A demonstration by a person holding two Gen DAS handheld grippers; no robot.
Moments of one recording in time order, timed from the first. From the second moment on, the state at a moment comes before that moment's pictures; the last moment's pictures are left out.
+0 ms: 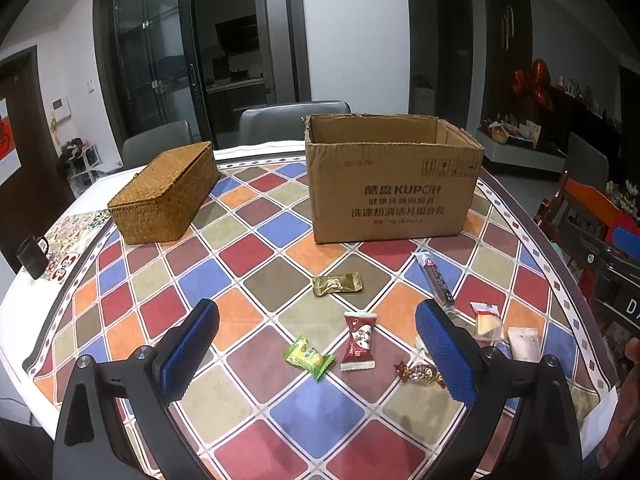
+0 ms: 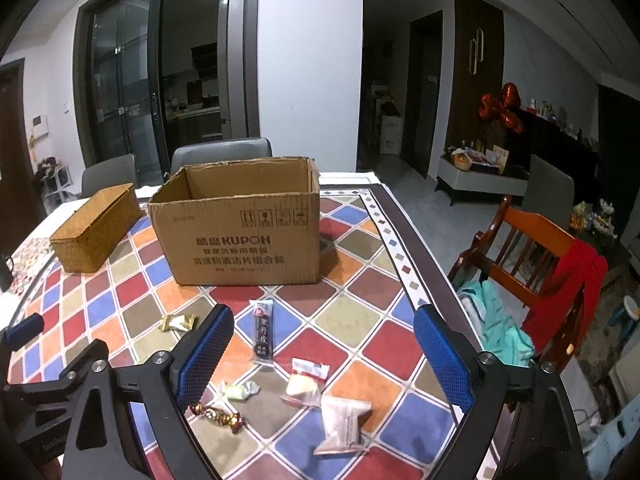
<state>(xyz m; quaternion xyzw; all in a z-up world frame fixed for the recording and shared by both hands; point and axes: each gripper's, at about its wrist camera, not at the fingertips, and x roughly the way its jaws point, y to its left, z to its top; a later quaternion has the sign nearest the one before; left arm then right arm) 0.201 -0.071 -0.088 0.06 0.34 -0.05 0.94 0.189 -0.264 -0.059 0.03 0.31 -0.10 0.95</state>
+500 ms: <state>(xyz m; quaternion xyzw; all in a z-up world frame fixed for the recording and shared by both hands) 0.201 -0.076 -0.113 0.06 0.36 -0.06 0.93 0.187 -0.268 -0.082 0.04 0.33 -0.11 0.94</state>
